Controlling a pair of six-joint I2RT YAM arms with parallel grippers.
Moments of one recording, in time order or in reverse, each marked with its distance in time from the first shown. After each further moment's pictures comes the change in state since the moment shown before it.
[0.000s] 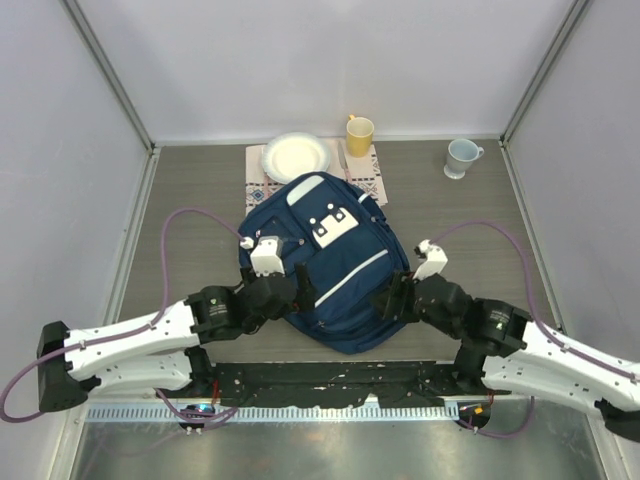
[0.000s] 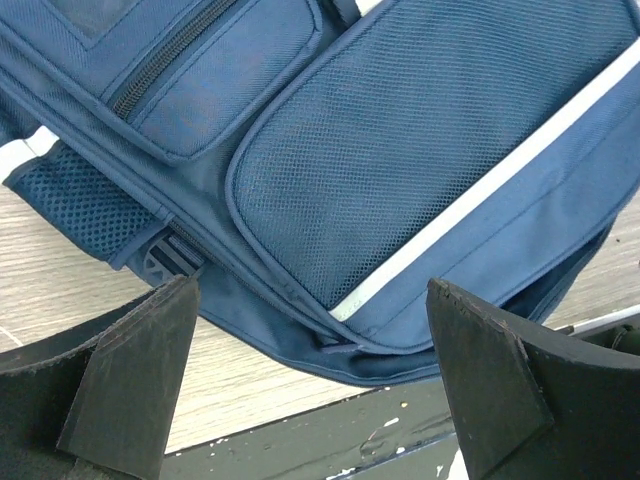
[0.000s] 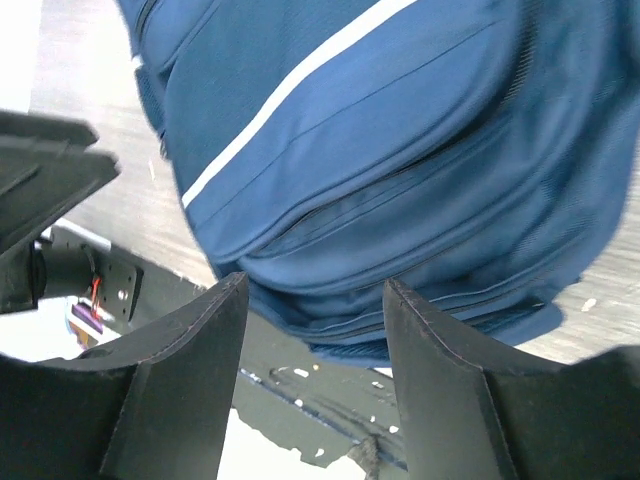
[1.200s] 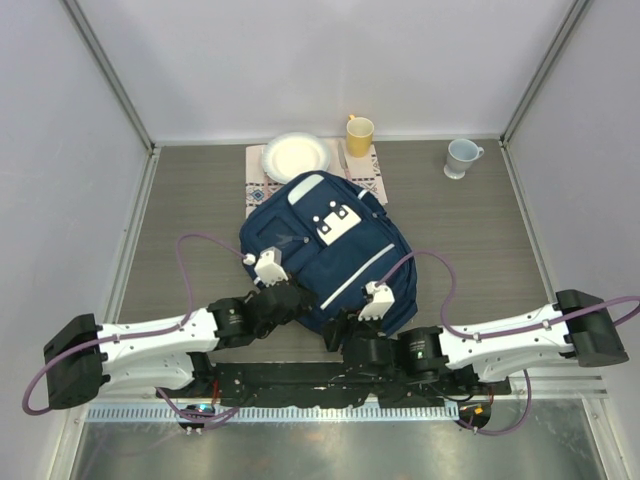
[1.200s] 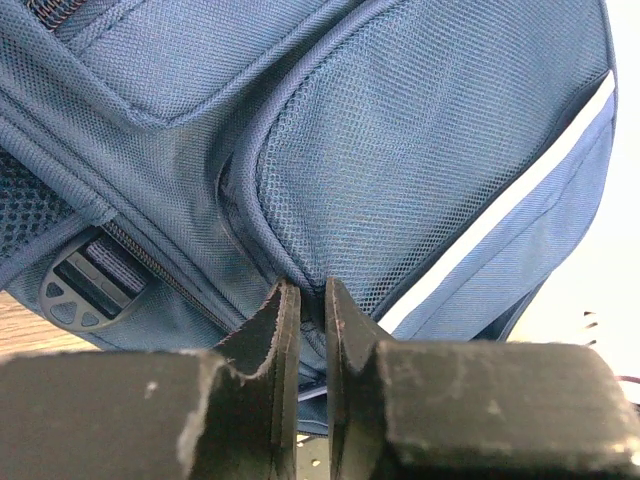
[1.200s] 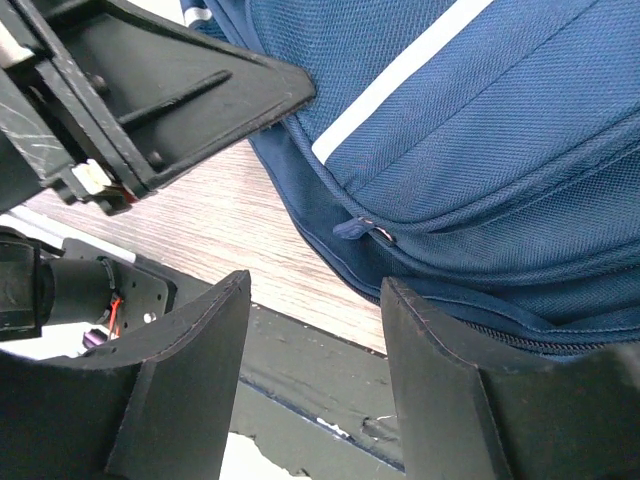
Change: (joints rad) left arm 0.058 0.096 -0.265 0.473 0.079 -0.241; right arm 0.588 0.504 -0.029 0.376 0.518 0.405
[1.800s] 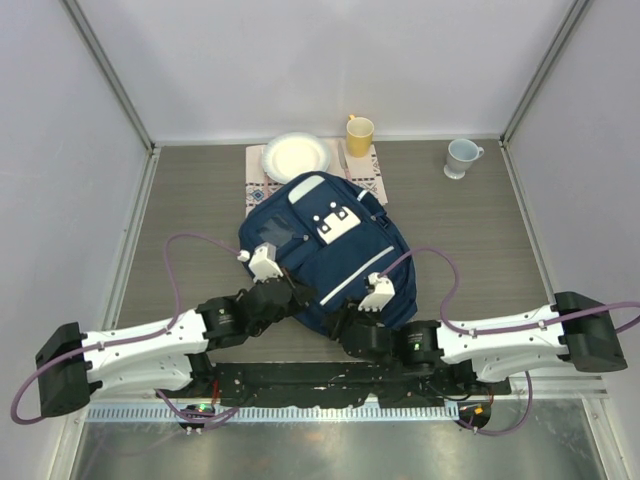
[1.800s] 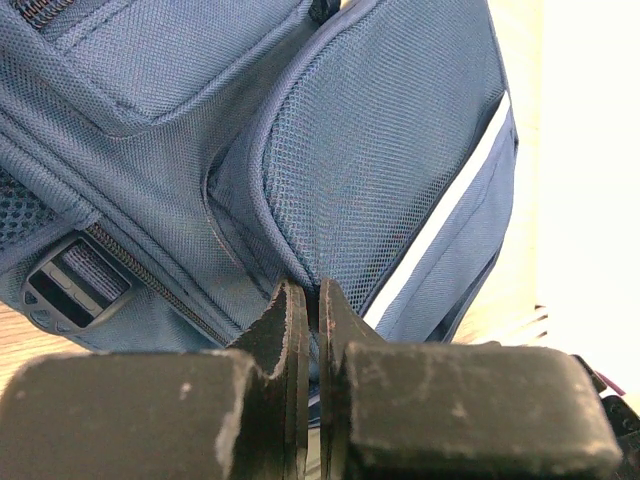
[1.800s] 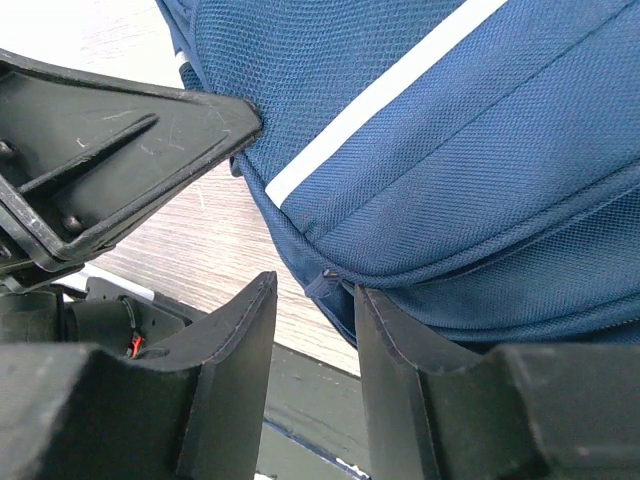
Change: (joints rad) left arm 0.005 -0.082 0.015 -0.015 0.019 0.006; right arm -0.087 0.025 -0.026 0.103 -0.037 -0.005
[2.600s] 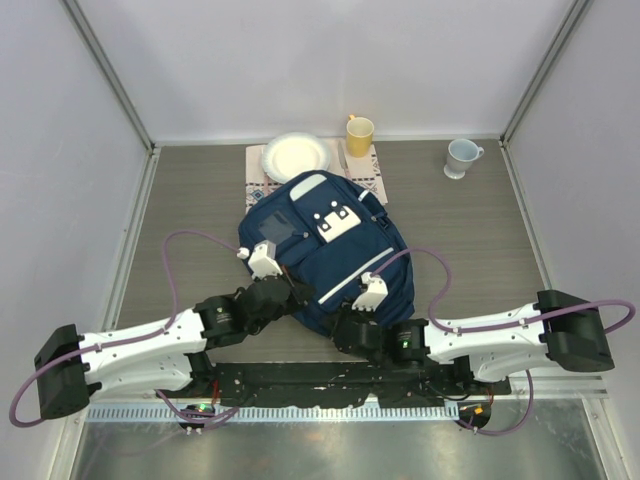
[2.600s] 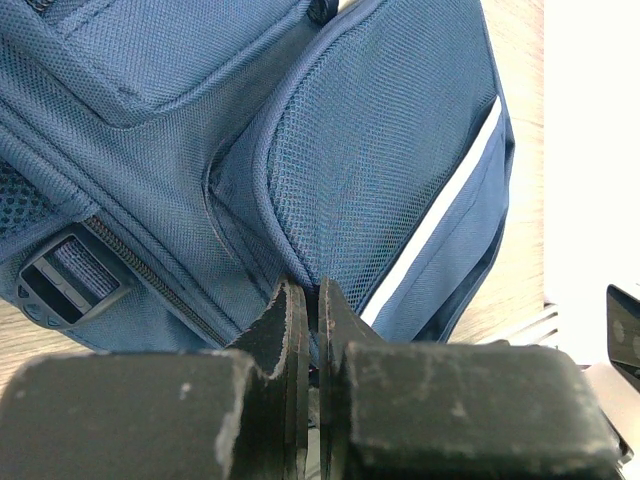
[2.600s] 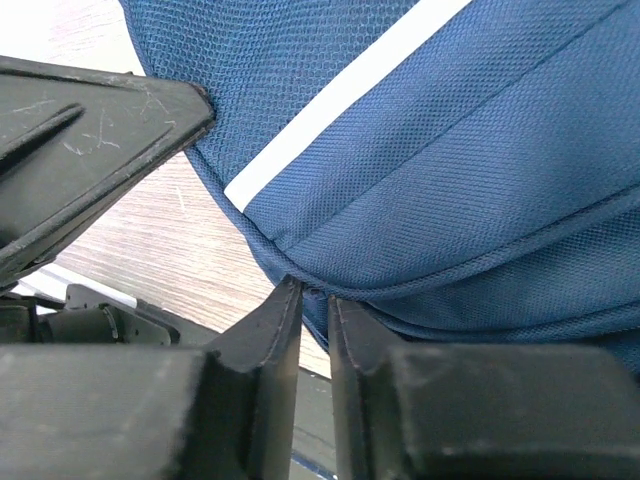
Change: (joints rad) left arm 0.009 -0.014 0.014 -0.015 0.014 0.038; right arm -0.053 0.089 0.003 0.055 -0.049 0.008
